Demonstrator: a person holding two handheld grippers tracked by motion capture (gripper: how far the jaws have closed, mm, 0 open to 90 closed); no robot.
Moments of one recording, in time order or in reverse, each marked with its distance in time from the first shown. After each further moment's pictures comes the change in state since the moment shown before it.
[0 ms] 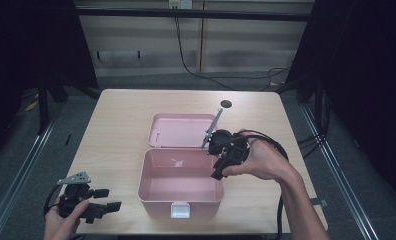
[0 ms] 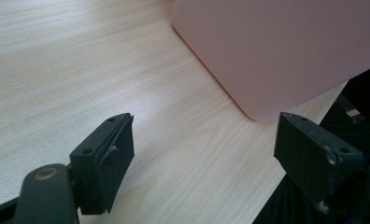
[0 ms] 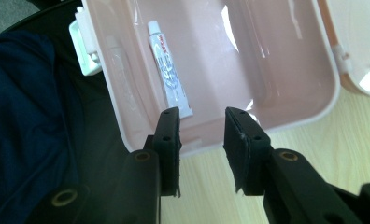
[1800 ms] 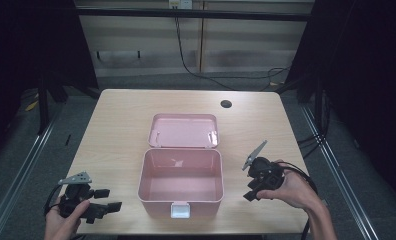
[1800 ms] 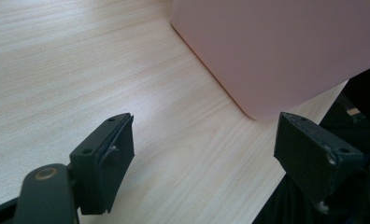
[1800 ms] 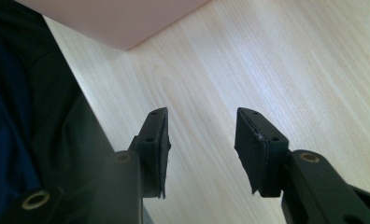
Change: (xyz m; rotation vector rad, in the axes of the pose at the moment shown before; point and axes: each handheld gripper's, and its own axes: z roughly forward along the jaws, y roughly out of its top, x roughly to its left) left arm 0.000 0.000 0.001 0.005 -0.003 0.001; right arm -0.026 -0.123 0.068 -0.026 0.004 0.220
